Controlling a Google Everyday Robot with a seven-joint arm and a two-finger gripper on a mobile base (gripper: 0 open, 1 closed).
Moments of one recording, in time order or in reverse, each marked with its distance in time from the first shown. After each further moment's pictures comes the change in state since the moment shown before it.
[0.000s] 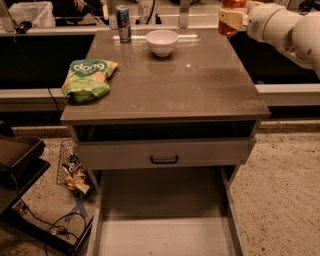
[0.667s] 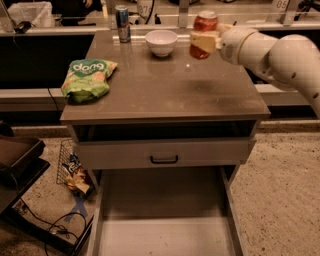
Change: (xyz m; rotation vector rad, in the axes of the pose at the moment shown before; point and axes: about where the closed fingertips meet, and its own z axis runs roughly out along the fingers) arm 0.023 0.116 -0.020 -0.136 0.036 0.066
